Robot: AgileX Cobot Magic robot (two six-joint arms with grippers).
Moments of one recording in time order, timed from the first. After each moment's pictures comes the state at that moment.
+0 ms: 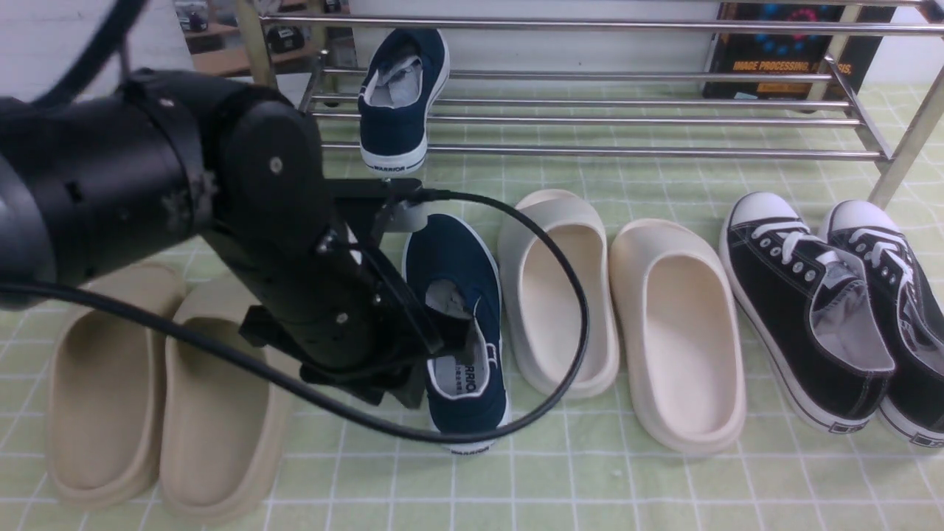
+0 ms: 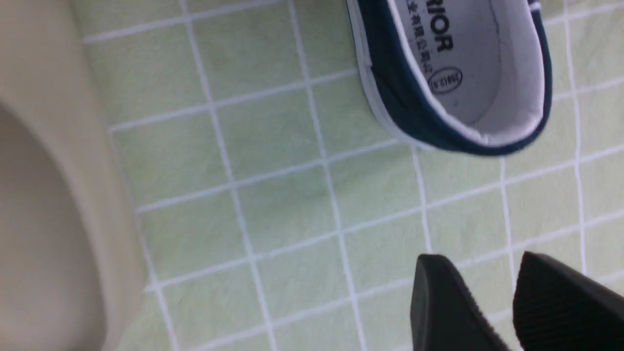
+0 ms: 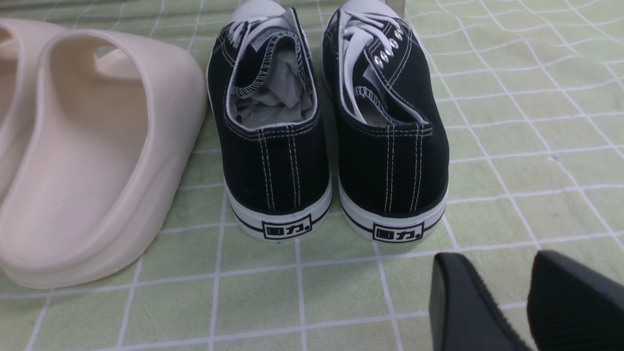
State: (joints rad) right arm -0.07 -0.01 0.02 -0.06 0.38 0.16; left arm -0.56 1.54 -1.15 -0.15 0.93 -0.30
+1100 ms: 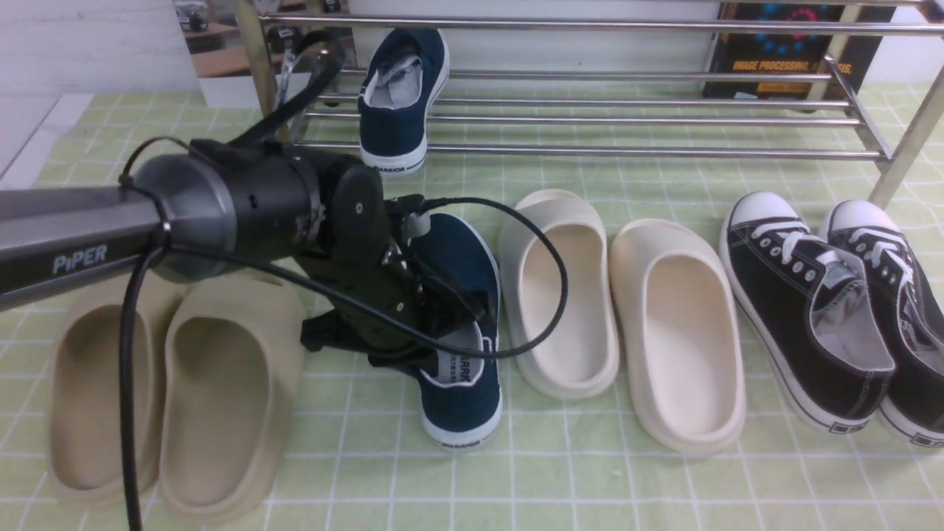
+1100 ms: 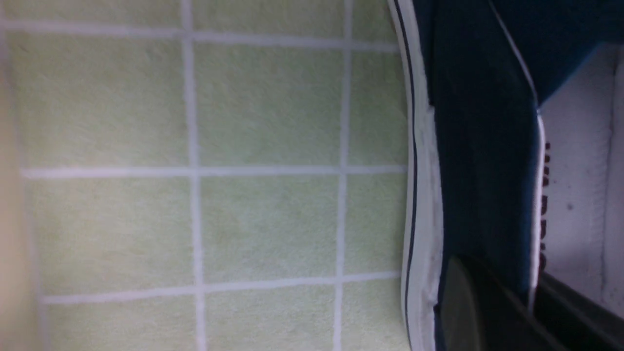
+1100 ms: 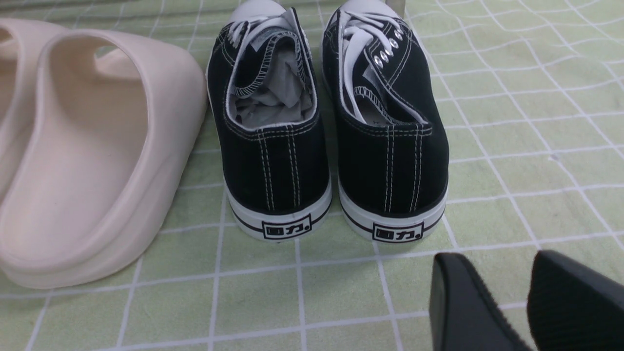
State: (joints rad) right arm -0.07 -0.01 0.02 -0.06 0.38 0.16; left arm -0.50 1.80 -1.23 -0.16 0.72 -0.43
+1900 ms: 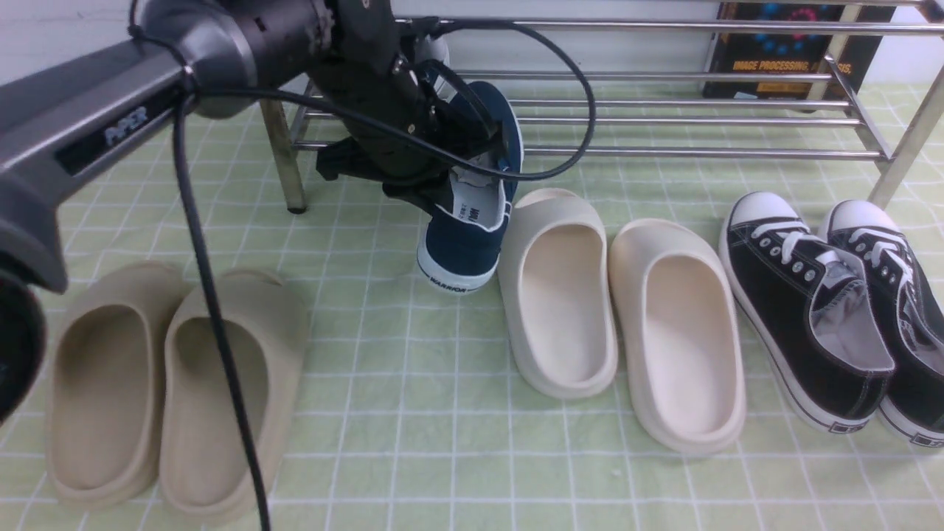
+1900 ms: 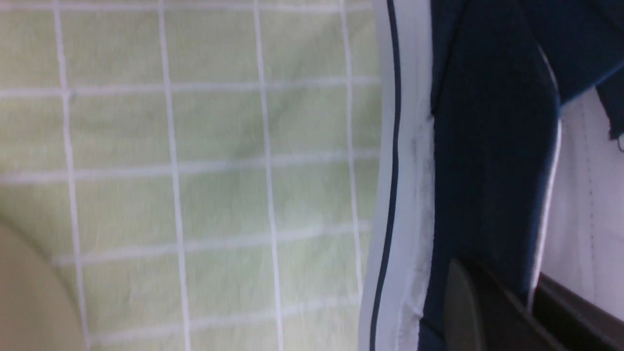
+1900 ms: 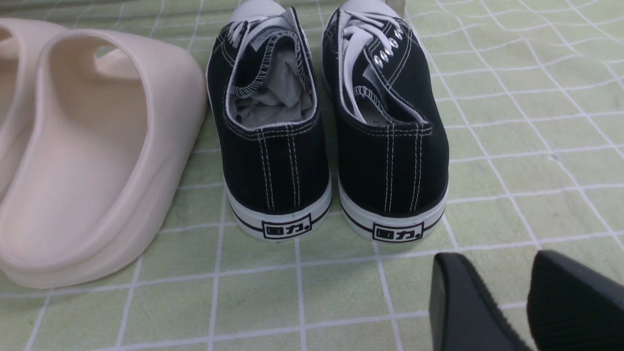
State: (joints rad) right arm -0.07 -0.01 0.02 -0.06 0.38 0.16; left arm -0.42 1.99 -1.83 -0.13 0.97 -0.35
